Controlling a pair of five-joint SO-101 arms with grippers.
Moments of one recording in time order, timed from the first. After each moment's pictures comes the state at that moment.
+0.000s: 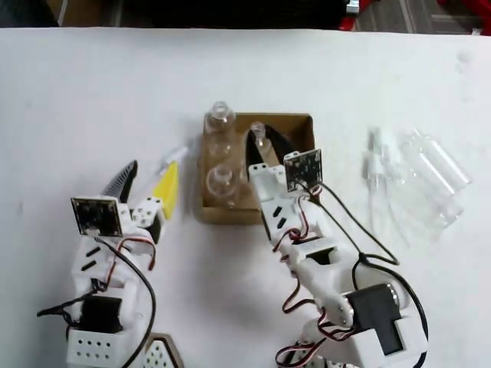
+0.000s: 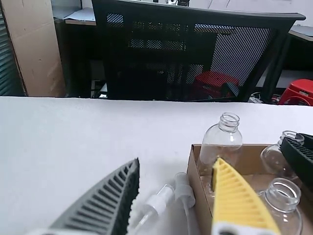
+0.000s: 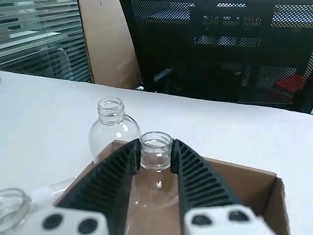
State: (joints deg) left arm -1.7 -104.2 95.4 28.9 5.8; right arm -20.9 -7.3 72.7 -54.1 1.7
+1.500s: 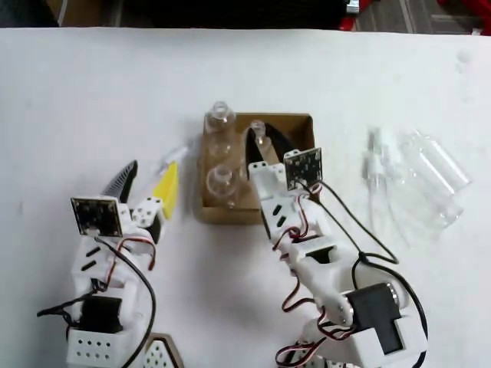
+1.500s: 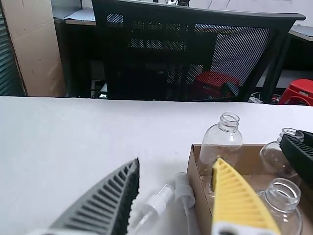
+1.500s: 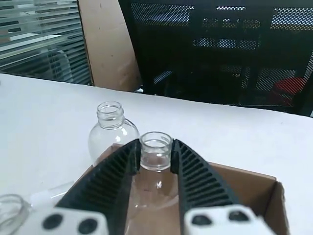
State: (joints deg) left arm -1.7 -104.2 95.4 28.9 5.8; right arm -20.8 -7.1 71.9 -54.1 1.7
